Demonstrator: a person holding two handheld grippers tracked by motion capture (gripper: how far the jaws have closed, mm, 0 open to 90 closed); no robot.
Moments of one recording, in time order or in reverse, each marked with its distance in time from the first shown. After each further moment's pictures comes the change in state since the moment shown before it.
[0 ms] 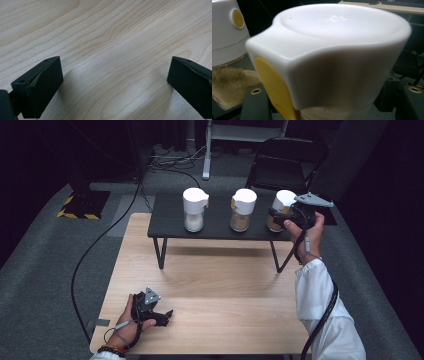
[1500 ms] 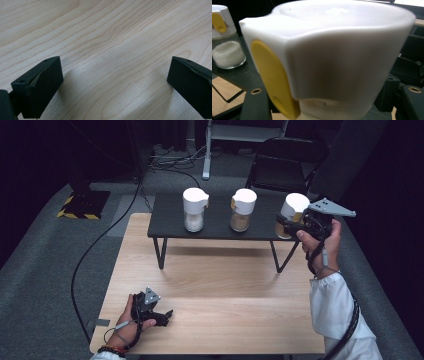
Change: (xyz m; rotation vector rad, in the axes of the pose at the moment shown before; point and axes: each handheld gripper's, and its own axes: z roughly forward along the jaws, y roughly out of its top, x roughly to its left) left arm 0.000 0.000 0.000 -0.001 0.001 -0.002; right arm 0.007 0.008 -0.064 -0.039 0.055 -0.053
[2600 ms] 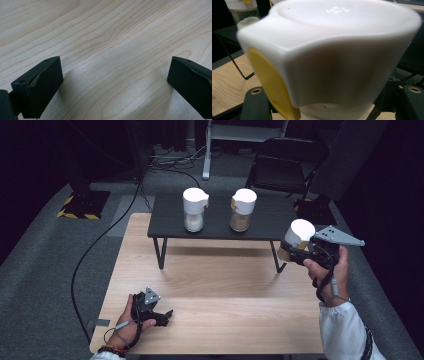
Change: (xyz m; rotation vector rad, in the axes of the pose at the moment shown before) left arm 0.000 0.000 0.000 0.000 0.000 0.000; right arm 0.011 -0.034 -0.048 0.051 0.040 0.010
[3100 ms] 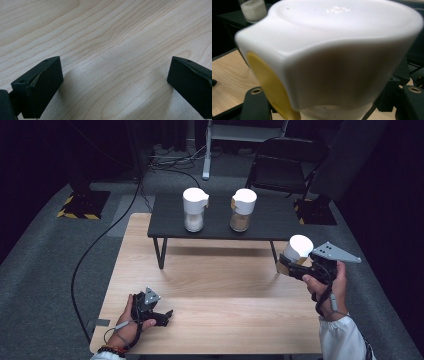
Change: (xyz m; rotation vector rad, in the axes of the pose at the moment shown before) left arm 0.000 0.000 0.000 0.000 0.000 0.000; right arm 0.006 -0.033 -0.009 0.027 0.018 0.005
